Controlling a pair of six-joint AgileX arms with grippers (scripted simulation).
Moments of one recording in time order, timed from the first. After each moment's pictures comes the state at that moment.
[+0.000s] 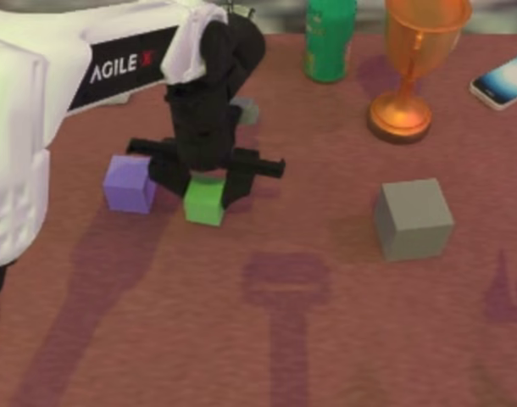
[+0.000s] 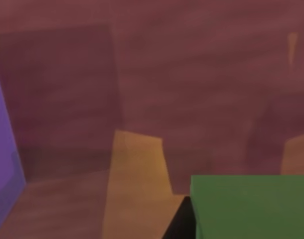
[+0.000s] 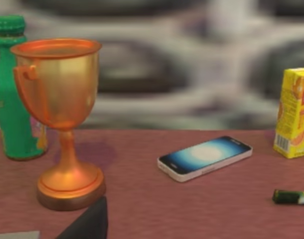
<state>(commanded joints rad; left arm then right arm) -0.50 2.31 1.86 -1.08 0.00 -0.26 0.00 0.00 0.00 0.00 0.00 0.00</state>
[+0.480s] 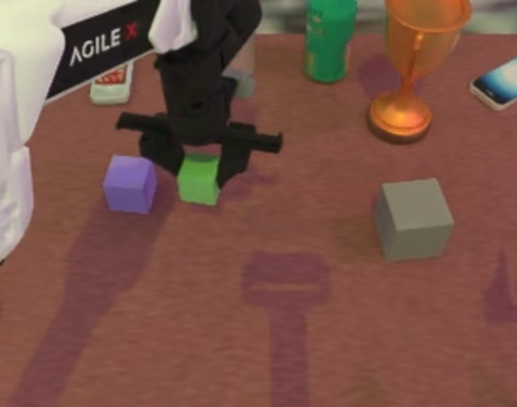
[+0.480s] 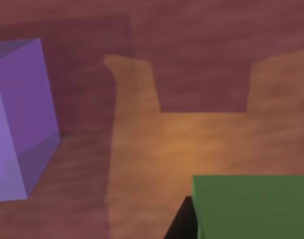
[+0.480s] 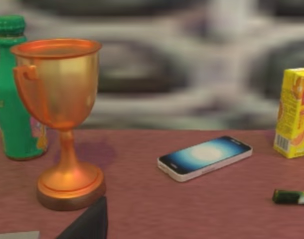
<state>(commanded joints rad) -0.50 2.28 1.94 -1.20 0.00 -0.25 0.00 0.00 0.00 0.00 0.00 0.00</state>
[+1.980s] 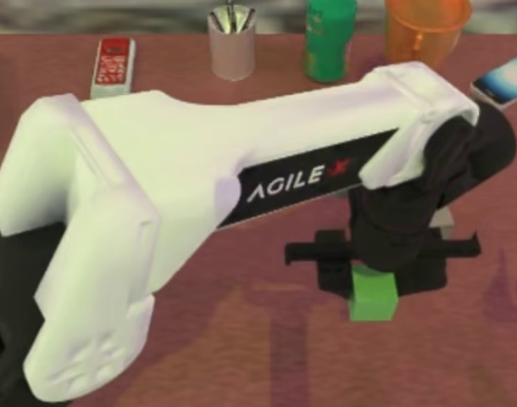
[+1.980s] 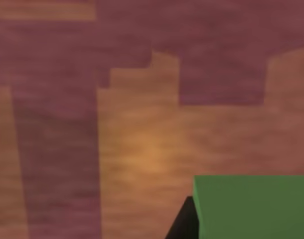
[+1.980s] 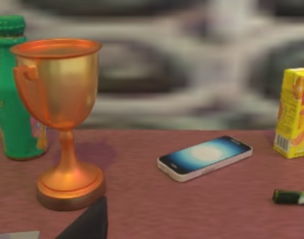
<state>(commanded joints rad) -1.00 2.30 1.98 -1.24 -0.02 -1.00 0.00 0.00 0.00 0.00 0.00 0.00</state>
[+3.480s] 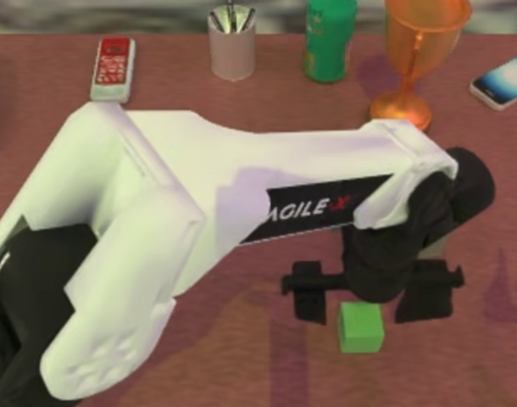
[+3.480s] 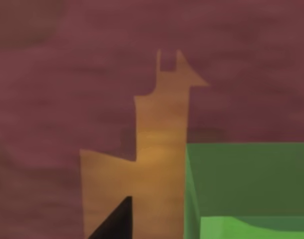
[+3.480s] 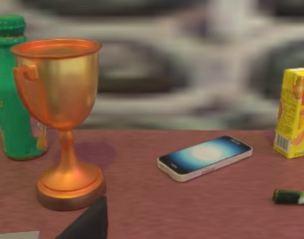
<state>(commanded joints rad) -1.01 2.33 1.83 -1.06 -0.02 -1.00 0.00 0.00 0.00 0.00 0.00 0.00</state>
